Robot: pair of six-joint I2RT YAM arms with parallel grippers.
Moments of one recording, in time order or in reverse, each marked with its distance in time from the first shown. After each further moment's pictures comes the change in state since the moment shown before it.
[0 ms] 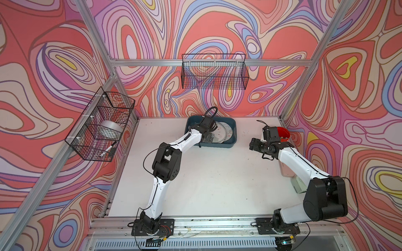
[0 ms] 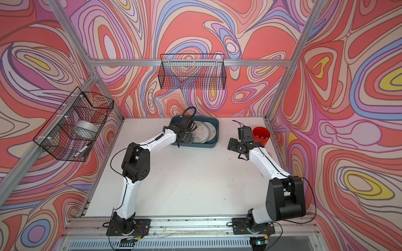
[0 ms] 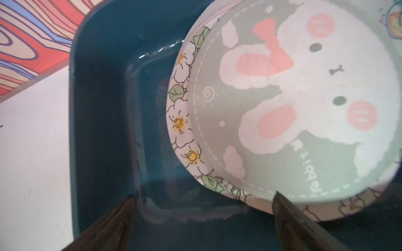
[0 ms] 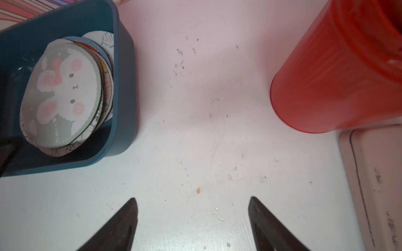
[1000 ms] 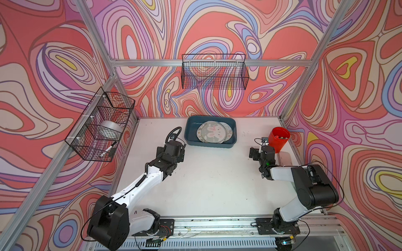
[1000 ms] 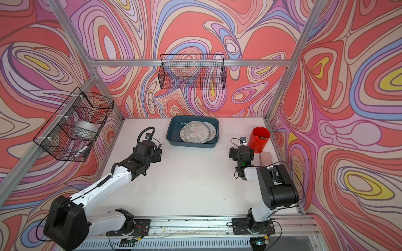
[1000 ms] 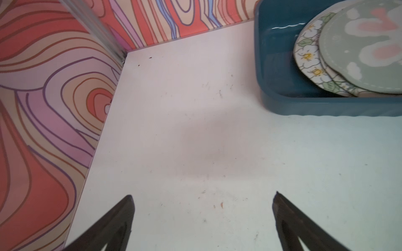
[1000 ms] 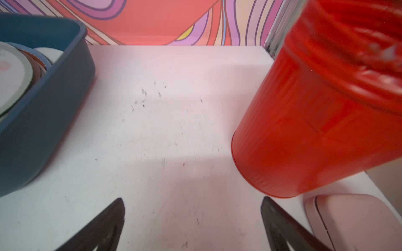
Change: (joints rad) left arm 0.153 -0.974 -1.078 0.368 -0.185 -0.021; right arm 0.000 0.153 -0.554 1.178 0.228 -0.335
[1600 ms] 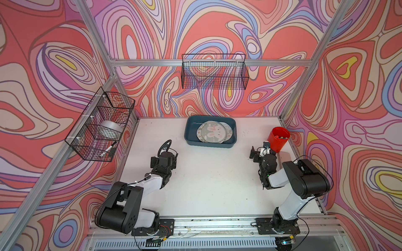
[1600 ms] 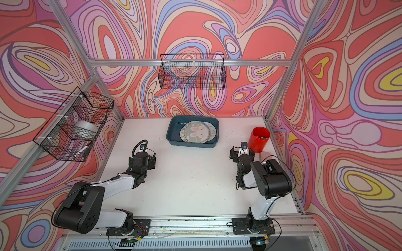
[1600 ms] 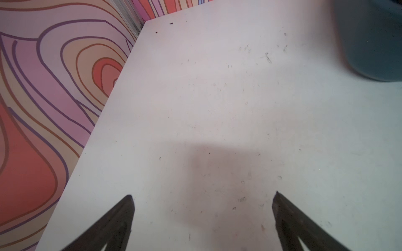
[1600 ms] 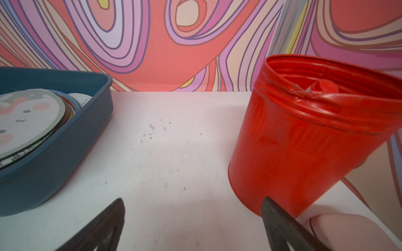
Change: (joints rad) left arm 0.154 0.187 -0.330 0.620 0.033 0.129; right arm 0.006 0.131 -0.131 0.476 0.000 -0.048
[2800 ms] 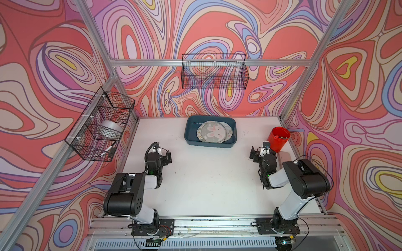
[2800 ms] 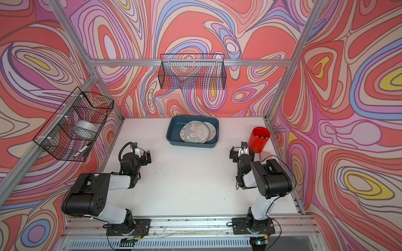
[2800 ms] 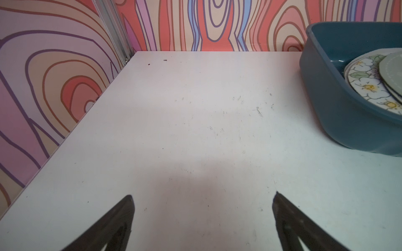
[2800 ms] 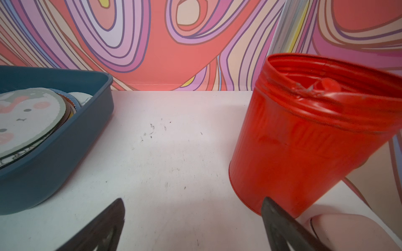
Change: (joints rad) left arm 0.222 0.129 -0.067 0.422 0.360 -0.026; right arm -0.002 0.000 0.000 -0.005 -0.004 0.000
